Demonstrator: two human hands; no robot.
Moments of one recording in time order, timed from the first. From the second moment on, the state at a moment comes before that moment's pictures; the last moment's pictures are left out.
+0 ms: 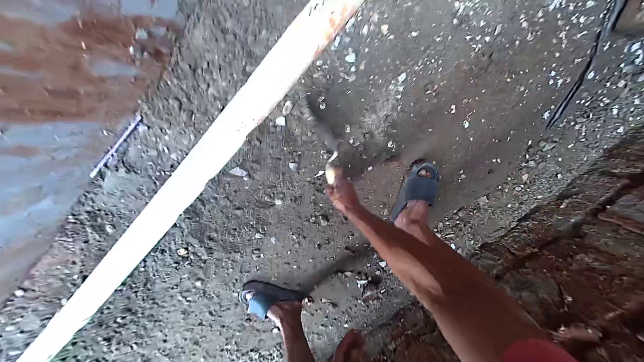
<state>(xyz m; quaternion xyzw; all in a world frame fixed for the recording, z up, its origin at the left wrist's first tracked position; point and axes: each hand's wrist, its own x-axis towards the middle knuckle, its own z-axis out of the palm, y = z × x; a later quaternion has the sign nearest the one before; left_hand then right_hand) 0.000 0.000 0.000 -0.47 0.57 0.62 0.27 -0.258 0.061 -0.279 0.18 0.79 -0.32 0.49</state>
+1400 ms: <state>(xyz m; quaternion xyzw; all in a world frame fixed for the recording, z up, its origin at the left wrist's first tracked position) 0.157 -0.224 -0.028 -0.71 0.32 0.58 -0.23 0.040 -0.209 -0.283 0.30 0.80 -0.39 0.36</state>
